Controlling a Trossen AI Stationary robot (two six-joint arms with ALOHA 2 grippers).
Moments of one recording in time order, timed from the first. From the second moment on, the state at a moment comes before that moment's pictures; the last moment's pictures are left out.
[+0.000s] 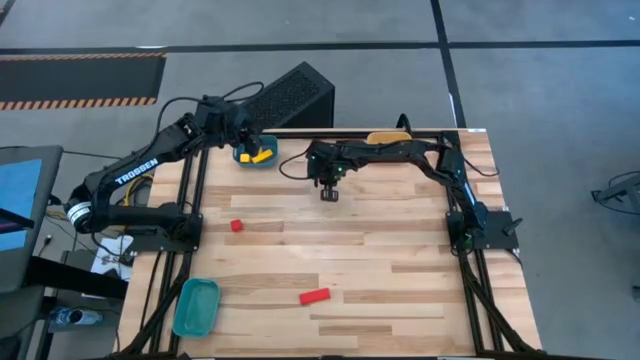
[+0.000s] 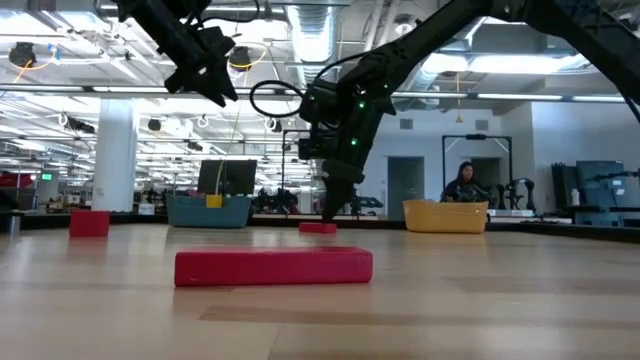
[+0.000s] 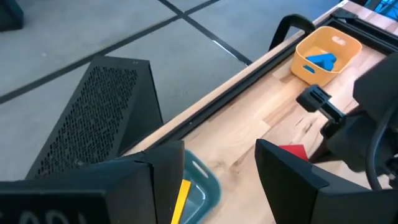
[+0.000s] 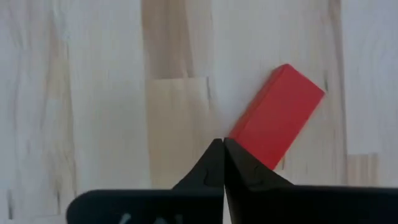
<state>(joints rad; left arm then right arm) 0.74 1.11 1.01 -0.50 -0.04 -0.10 -0.36 2.17 1.61 -0.61 -0.02 -0.32</state>
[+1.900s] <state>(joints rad) 0.73 1.18 1.01 -0.43 0.02 -0.20 -0.23 1.66 0.90 -0.15 0.13 0.21</state>
